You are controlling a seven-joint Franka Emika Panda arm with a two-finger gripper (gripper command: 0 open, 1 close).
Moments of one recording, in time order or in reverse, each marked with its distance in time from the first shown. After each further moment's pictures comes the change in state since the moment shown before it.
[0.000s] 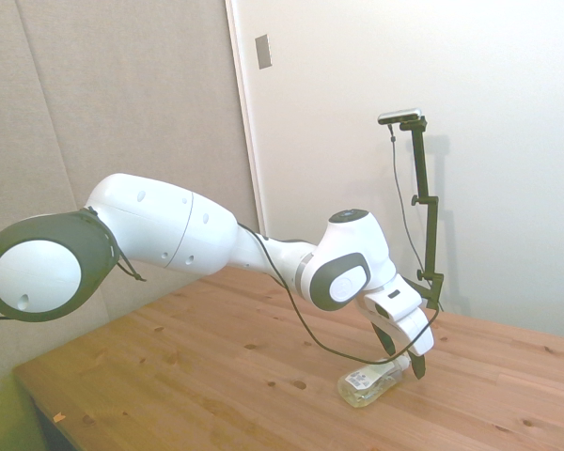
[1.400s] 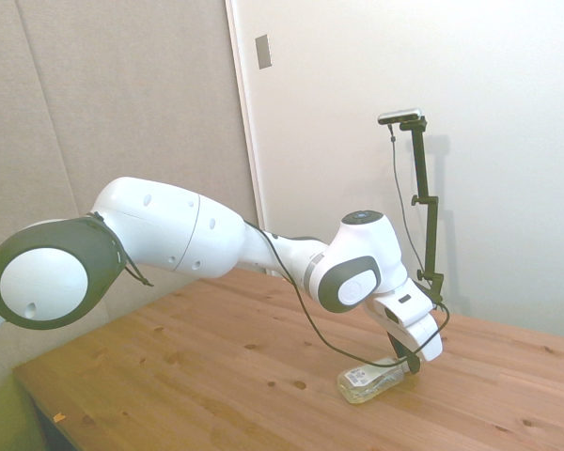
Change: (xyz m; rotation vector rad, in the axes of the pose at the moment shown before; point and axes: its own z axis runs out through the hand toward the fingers) arm 0.016 0.004 0.003 0.018 -0.033 0.027
